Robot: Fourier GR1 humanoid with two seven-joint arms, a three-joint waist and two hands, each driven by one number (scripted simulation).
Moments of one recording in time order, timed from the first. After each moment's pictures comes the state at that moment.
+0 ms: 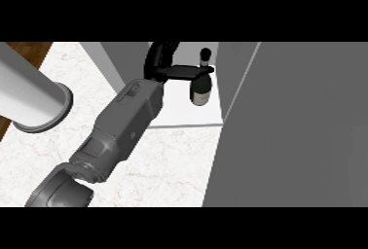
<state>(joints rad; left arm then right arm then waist) -1.19 0.00 -0.06 -0.23 0.48 0.10 -0.58 0.38 -0.58 0.57 -2.51 -0.03 -0.42 0.01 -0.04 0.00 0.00</state>
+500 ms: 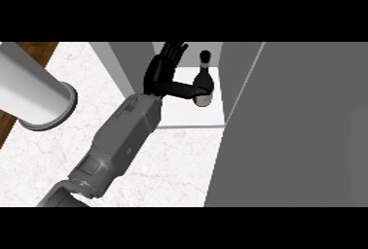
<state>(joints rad) -1.02 0.00 -0.16 -0.42 0.55 -0.01 -0.56 0.40 -0.59 0.55 -2.52 -0.02 -0.44 0.02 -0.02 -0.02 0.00</state>
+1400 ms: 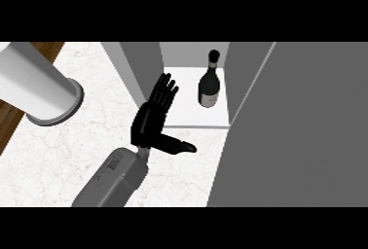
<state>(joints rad) -0.46 0.04 -0.37 -1.06 0.59 0.06 -0.42 0.42 -0.61 0.54 -2.52 -0.02 -0.45 0.01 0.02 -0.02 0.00</state>
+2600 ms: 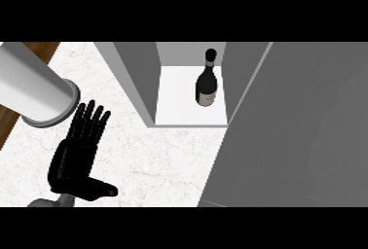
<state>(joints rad) -0.02 0.33 -0.25 -1.50 0.67 -0.09 -0.43 0.41 -0.78 0.68 -2.51 -0.03 -0.16 -0.05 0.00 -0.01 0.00</state>
